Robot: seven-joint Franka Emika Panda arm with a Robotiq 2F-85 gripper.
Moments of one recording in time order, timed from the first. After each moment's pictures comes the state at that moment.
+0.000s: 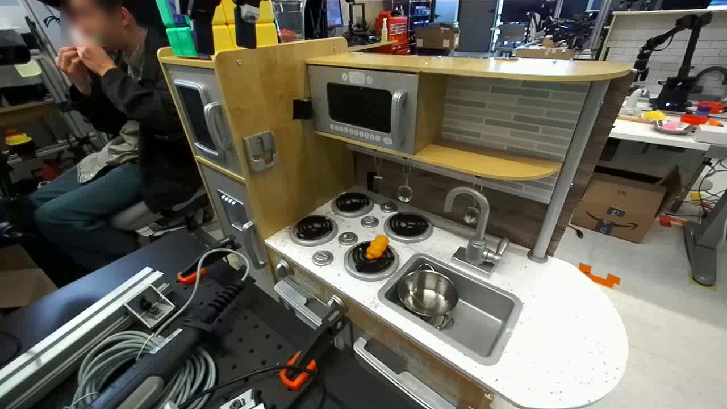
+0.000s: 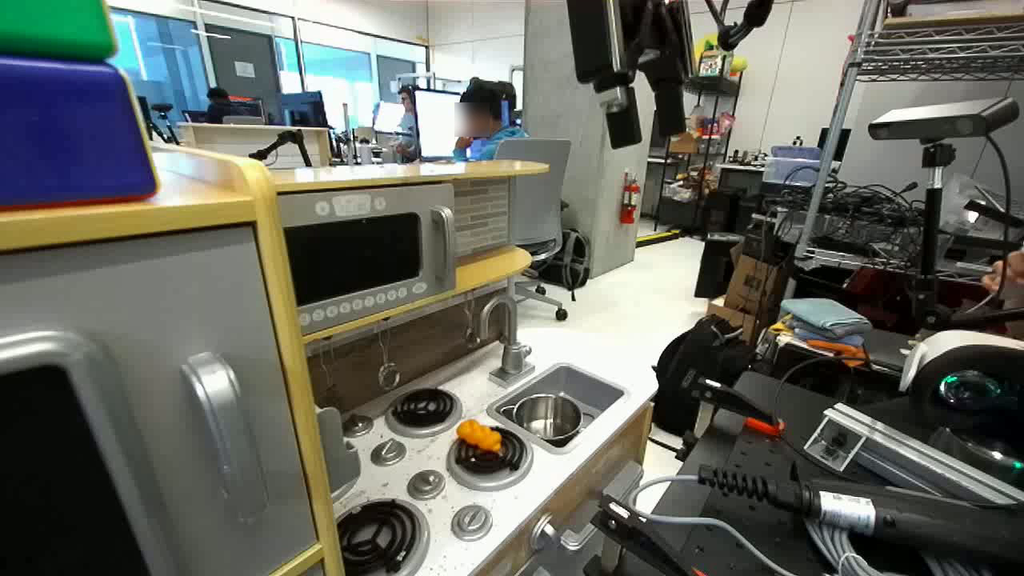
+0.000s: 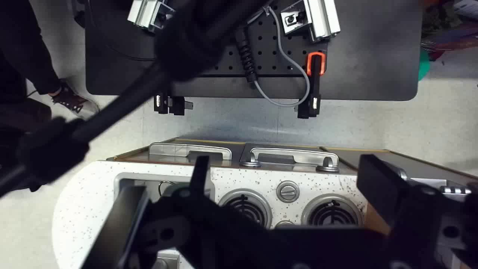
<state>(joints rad) 0.04 -0.25 0.16 -2.25 -0.04 1.74 0.15</state>
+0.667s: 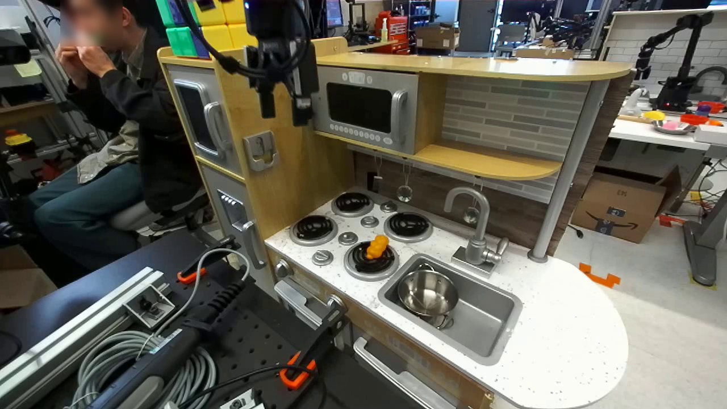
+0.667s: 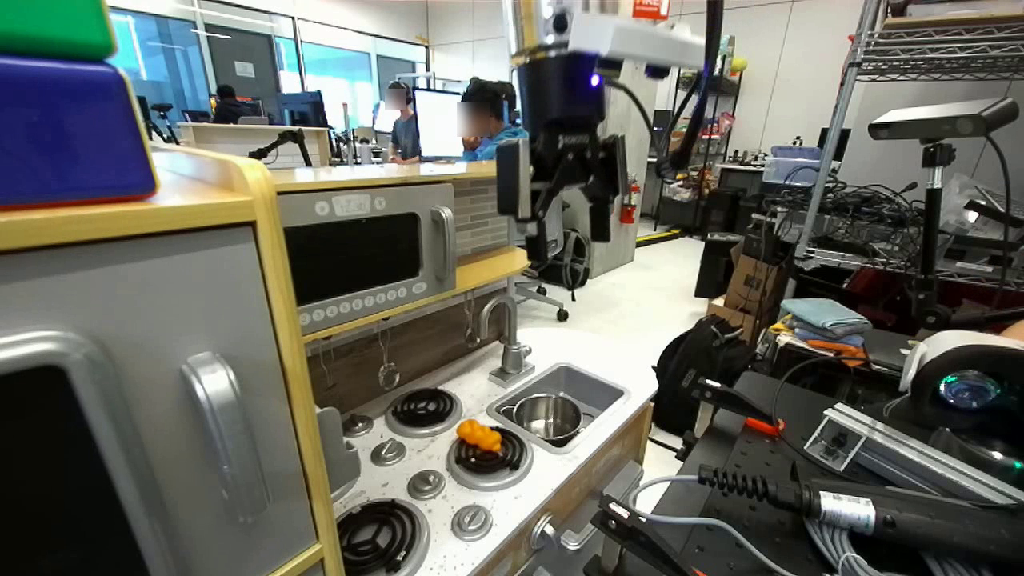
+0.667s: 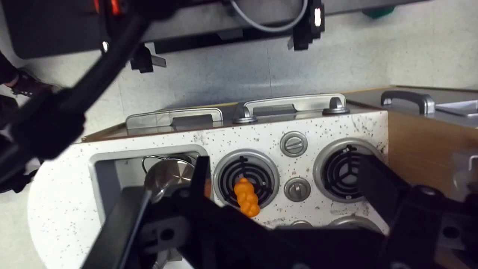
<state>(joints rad) 0.03 -0.02 0.13 -2.31 -0.04 2.15 0.28</state>
